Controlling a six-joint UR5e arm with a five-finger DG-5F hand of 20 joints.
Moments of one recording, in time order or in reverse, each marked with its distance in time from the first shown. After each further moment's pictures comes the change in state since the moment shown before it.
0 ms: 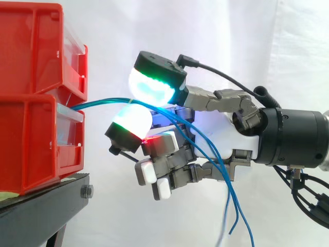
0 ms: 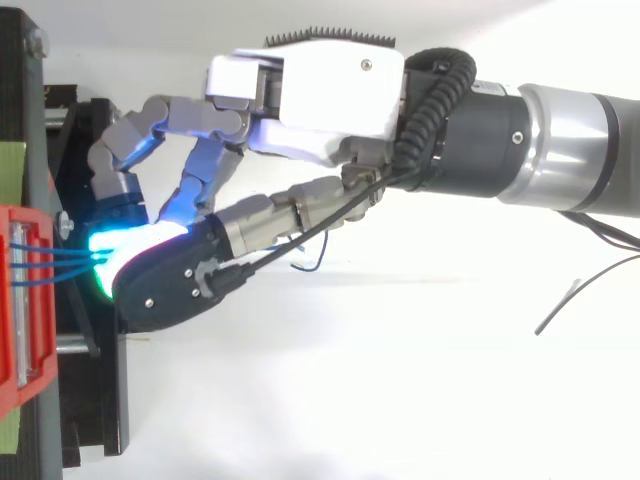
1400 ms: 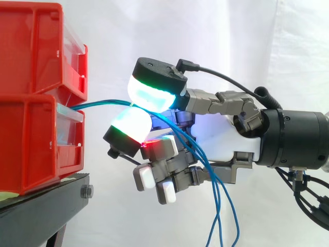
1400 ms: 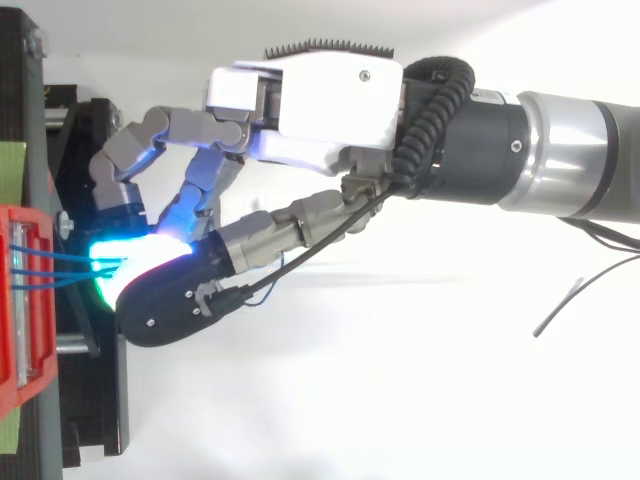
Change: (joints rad) arm 0.005 0.000 0.000 -0.012 0.002 -0.005
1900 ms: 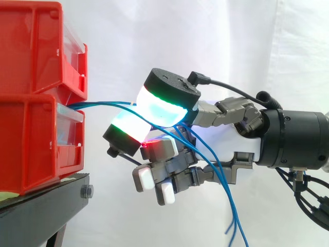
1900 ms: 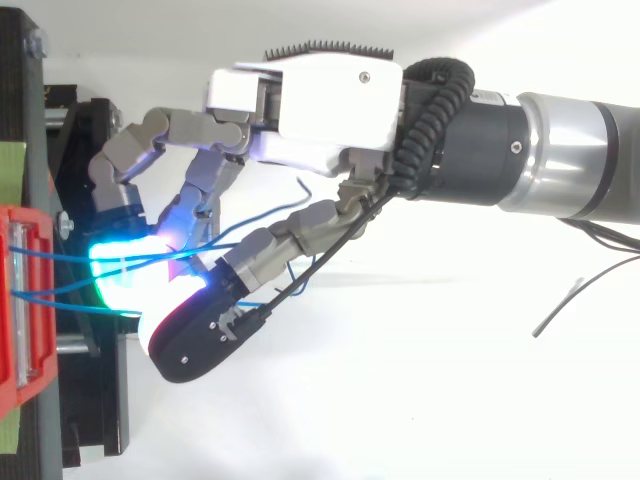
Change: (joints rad) arm 0.001 0.000 0.000 -0.002 0.000 0.000
